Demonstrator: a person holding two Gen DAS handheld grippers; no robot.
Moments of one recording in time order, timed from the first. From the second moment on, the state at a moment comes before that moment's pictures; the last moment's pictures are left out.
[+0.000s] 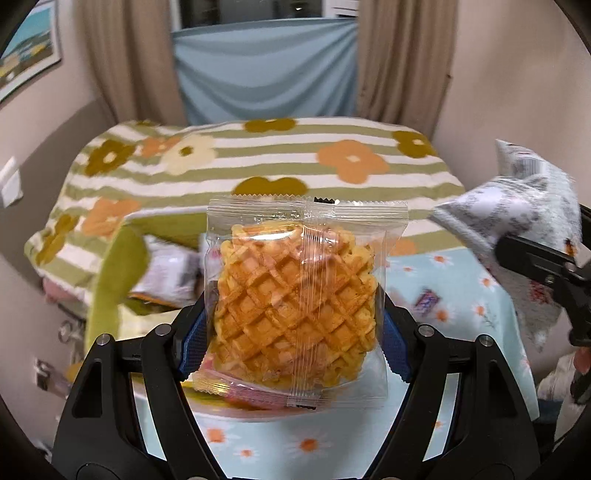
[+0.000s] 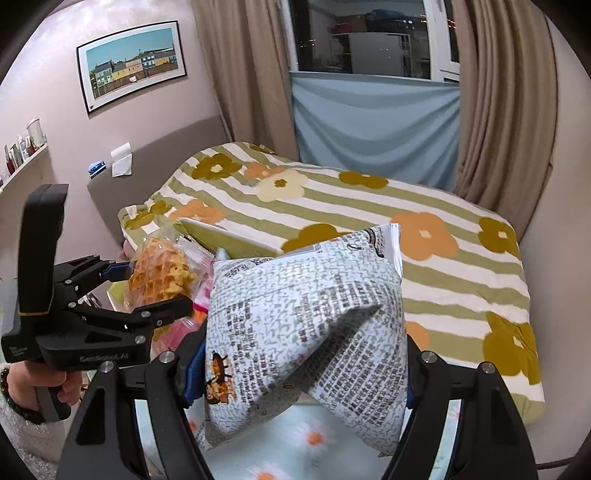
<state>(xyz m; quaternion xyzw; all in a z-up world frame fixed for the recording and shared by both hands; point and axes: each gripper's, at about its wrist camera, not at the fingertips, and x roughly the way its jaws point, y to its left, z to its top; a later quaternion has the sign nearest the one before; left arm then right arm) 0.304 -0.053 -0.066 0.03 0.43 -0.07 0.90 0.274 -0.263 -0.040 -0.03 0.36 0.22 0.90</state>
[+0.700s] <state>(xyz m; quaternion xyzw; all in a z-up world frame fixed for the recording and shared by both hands) 0.388 0.138 -0.129 -0.03 0.49 -0.01 0.87 0.321 -0.112 -0.076 0.00 0.42 0.20 0.89</state>
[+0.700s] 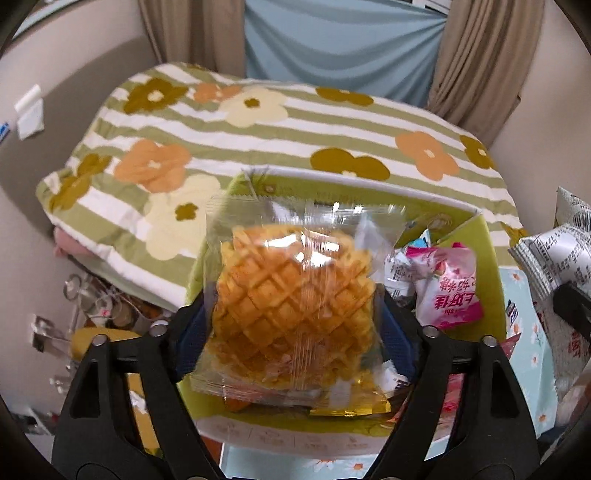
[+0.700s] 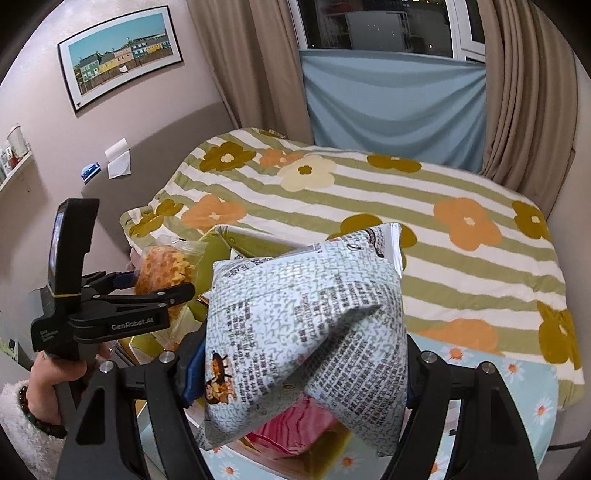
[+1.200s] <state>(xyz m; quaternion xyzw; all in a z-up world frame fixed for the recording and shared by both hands) 0.360 0.130 -0.149 0.03 0.50 0.00 0.86 0.338 -0.086 -0.091 0.01 0.44 0.22 0.87</state>
